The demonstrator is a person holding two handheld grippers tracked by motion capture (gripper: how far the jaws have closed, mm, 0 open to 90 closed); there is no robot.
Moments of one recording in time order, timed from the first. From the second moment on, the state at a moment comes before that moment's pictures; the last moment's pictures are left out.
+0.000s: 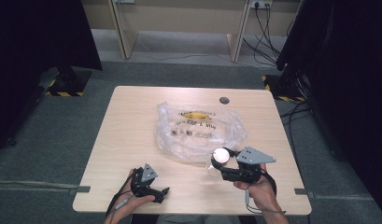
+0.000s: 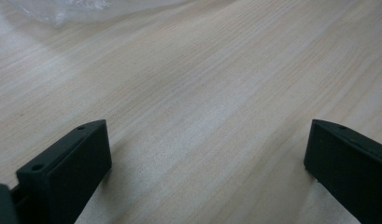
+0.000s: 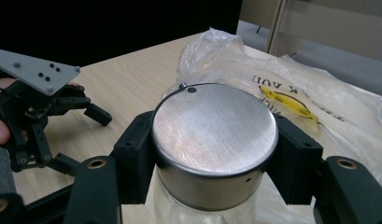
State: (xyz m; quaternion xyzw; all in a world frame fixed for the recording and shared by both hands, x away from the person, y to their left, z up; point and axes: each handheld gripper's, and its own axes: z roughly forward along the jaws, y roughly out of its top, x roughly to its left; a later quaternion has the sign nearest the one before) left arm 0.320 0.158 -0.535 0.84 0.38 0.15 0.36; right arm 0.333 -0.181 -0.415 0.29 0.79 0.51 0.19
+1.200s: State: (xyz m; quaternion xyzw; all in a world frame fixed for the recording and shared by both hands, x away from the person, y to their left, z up) left arm 0.320 0.158 -0.535 0.84 0.38 0.15 0.36; right arm 0.397 -0.140 -0.377 0.29 0.79 0.50 0.18
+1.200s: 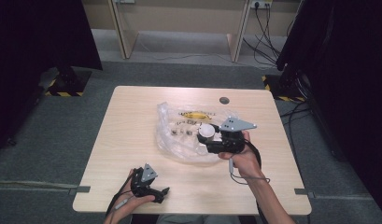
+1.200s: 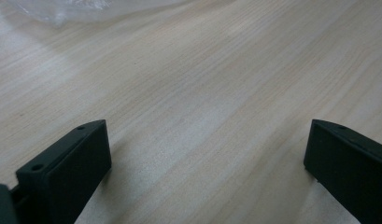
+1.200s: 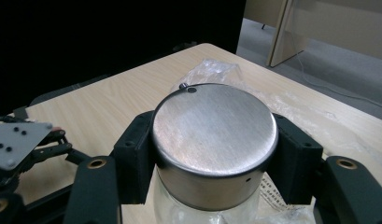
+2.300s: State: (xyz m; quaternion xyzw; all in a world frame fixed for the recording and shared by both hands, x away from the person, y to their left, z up) left arm 0.320 0.158 -0.535 0.84 0.38 0.15 0.36; right arm 0.478 -0.114 -0.391 0.35 0.78 0.47 0.20
